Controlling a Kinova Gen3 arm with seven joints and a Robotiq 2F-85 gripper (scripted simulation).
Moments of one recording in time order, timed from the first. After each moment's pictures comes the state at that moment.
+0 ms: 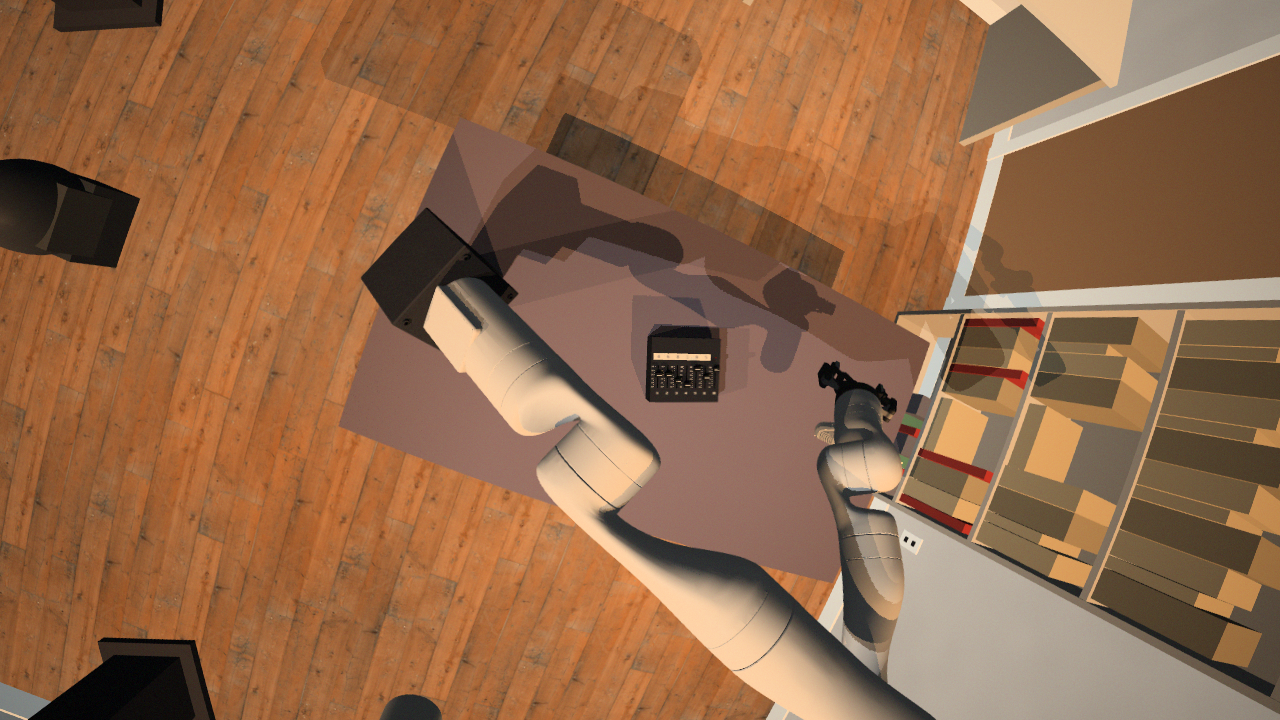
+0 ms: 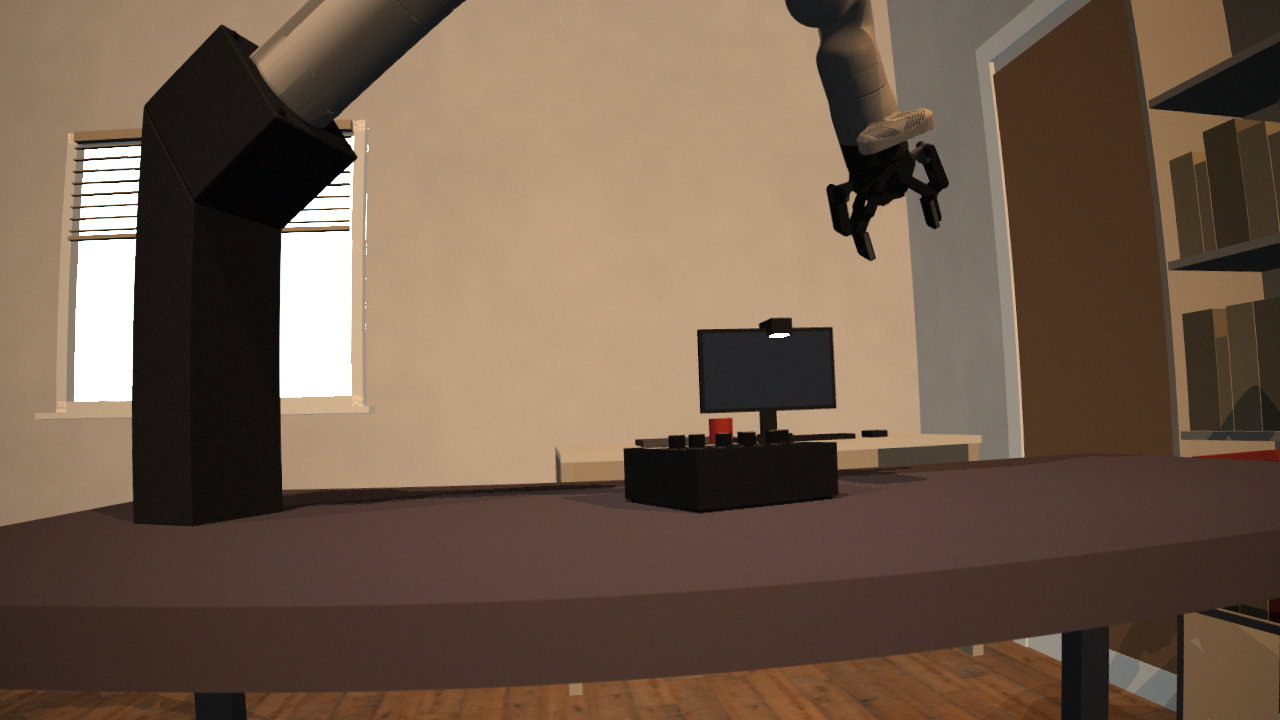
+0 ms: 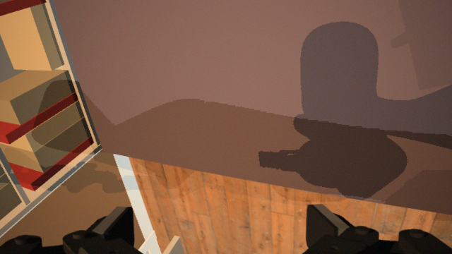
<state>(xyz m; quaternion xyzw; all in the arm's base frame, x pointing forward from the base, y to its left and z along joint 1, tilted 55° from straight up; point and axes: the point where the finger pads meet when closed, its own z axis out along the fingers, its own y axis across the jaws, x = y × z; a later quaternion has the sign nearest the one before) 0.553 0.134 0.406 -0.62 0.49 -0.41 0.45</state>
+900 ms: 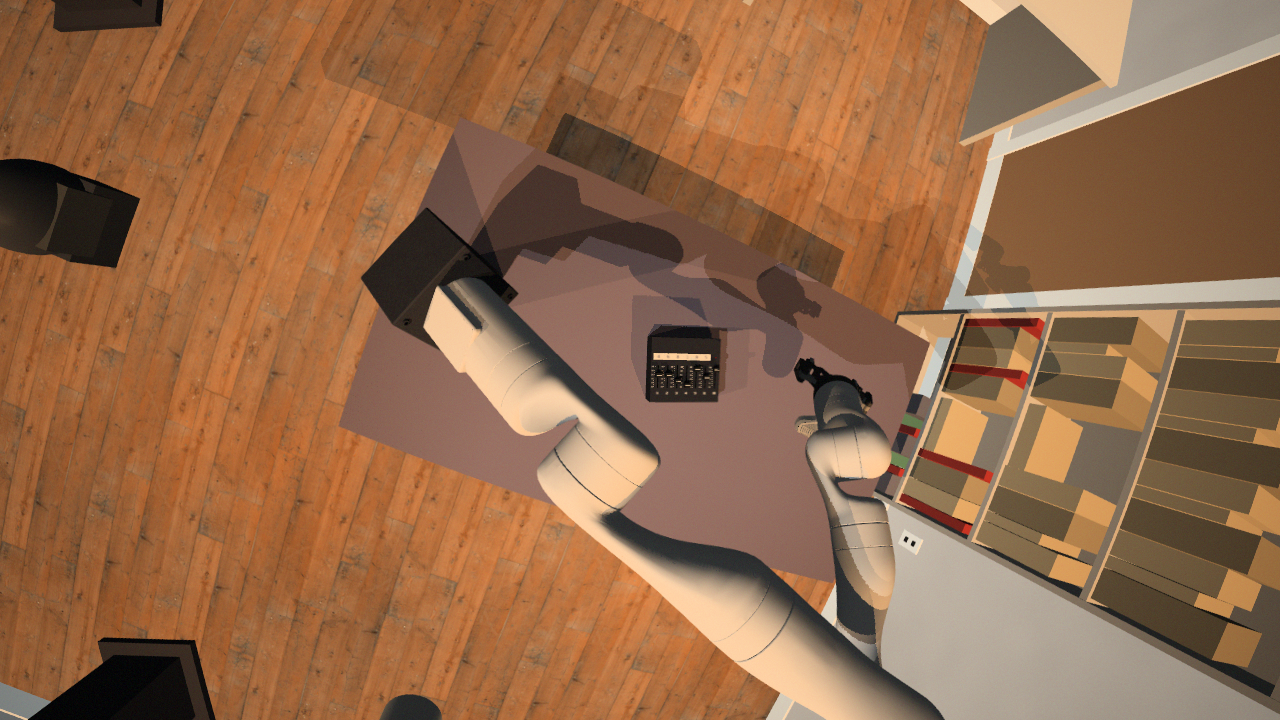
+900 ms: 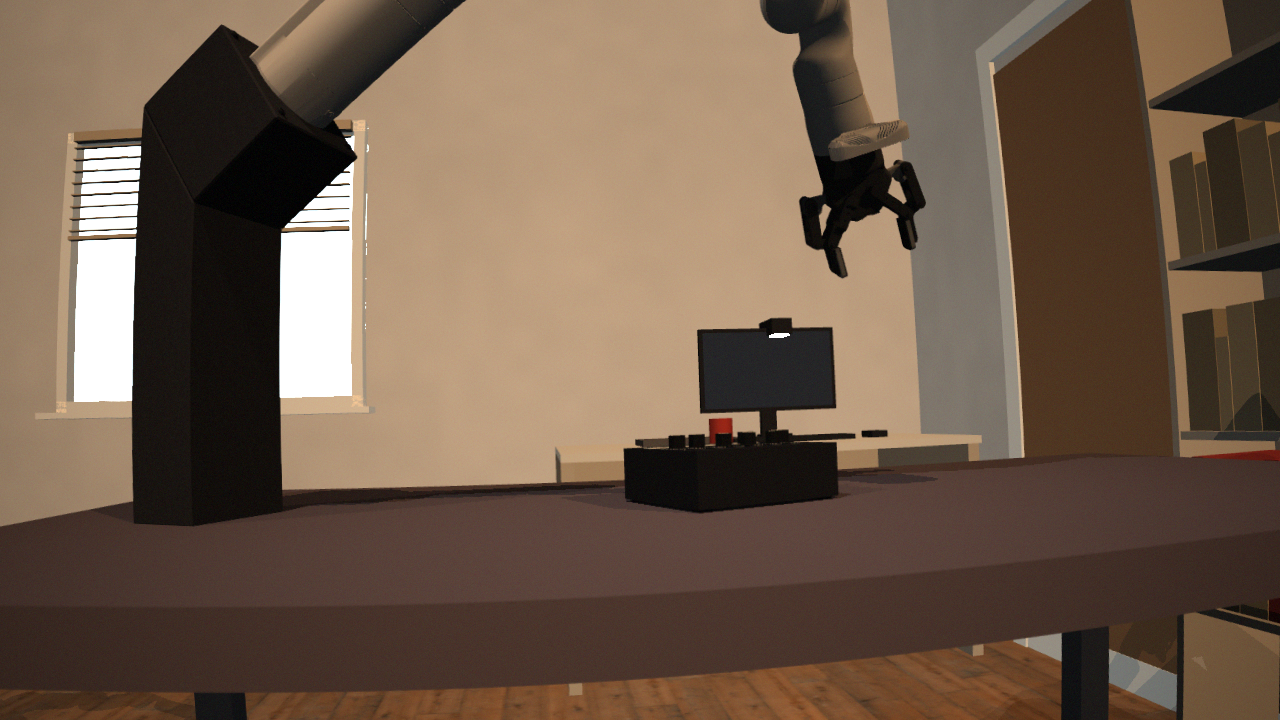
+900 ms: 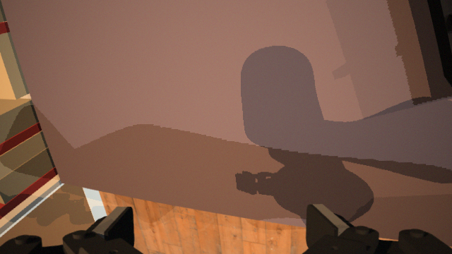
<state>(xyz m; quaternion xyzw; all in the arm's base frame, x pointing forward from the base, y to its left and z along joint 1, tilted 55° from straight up) 0.544 0.111 0.364 -0.62 0.53 -0.42 0.40</state>
